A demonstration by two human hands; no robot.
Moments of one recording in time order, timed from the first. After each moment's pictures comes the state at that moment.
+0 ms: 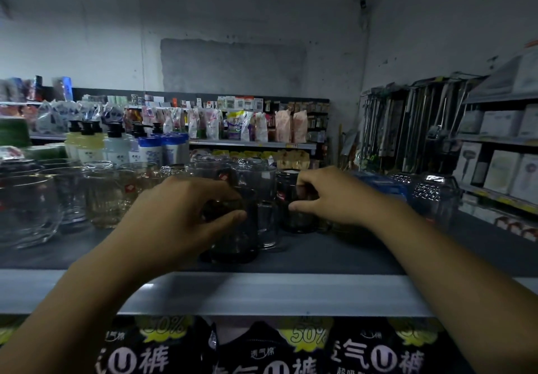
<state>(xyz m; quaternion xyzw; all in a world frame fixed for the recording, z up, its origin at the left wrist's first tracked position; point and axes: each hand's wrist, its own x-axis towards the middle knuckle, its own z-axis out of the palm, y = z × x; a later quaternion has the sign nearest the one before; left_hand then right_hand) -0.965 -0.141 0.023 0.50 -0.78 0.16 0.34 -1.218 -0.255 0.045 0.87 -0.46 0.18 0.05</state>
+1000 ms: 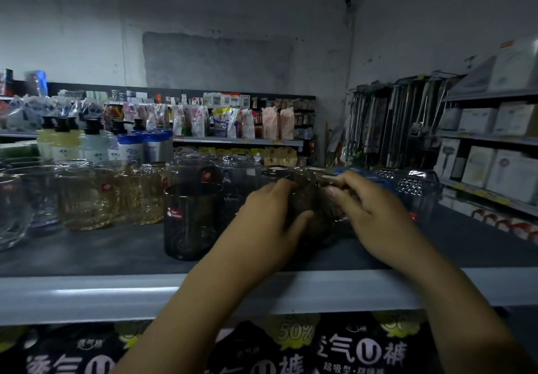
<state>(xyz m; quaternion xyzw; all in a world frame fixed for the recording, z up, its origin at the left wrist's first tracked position) -1.072 -0.179 0.000 0.47 -0.79 0.01 0.40 -1.266 -0.201 0.006 0.77 -0.44 0.45 -0.05</state>
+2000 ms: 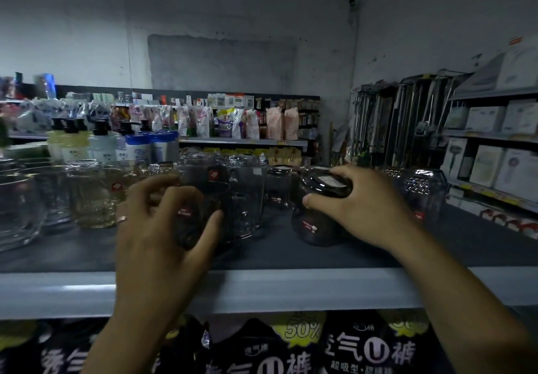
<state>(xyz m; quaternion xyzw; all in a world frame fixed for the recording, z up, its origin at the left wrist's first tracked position) -0.987 -0.140 -0.038 0.52 -0.59 0.19 0.59 -1.247 -0.210 0.020 0.73 -0.54 0.41 -0.03</state>
